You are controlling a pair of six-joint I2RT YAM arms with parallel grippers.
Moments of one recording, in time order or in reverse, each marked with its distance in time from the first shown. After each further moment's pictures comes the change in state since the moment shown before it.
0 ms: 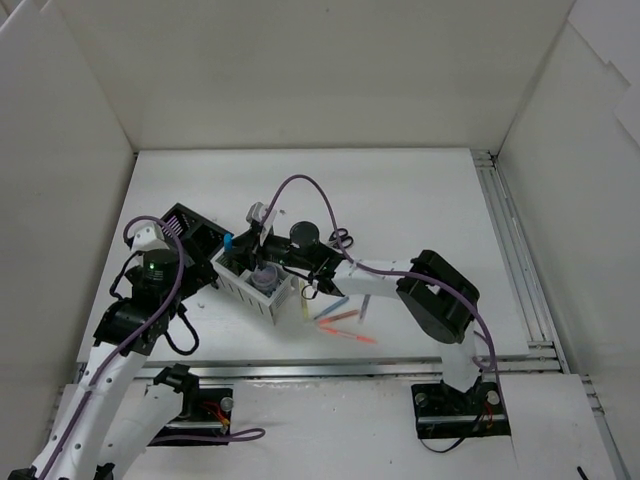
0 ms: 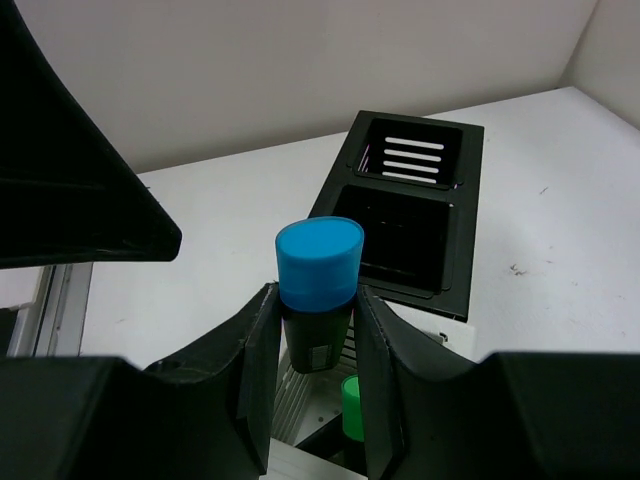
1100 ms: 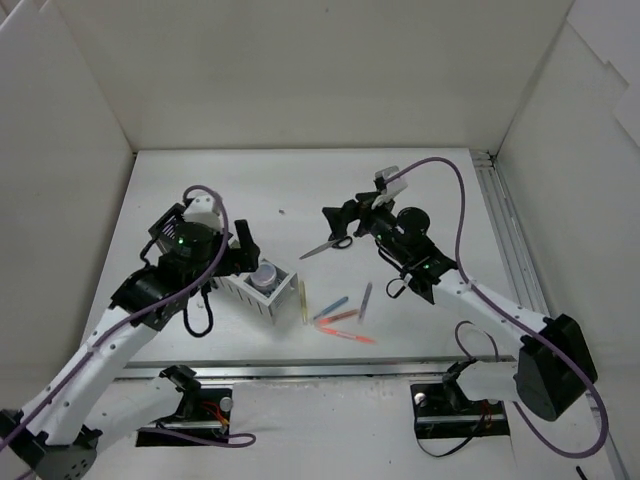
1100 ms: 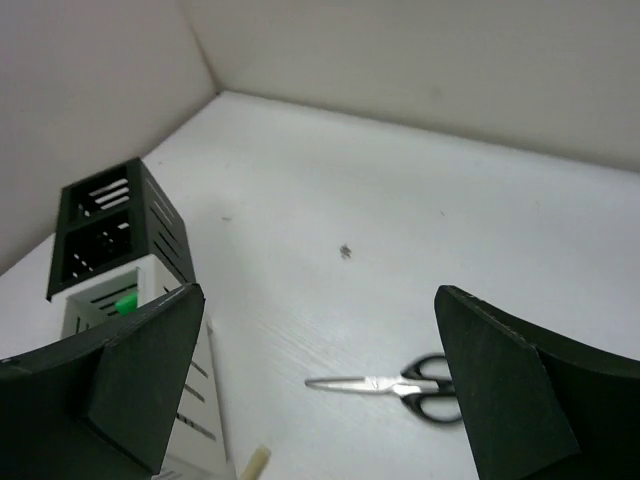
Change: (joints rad) left arm -0.242 0.177 0.187 0.098 0.118 0.179; right arm -0.329 -0.650 -0.394 -0.234 0.300 0.148
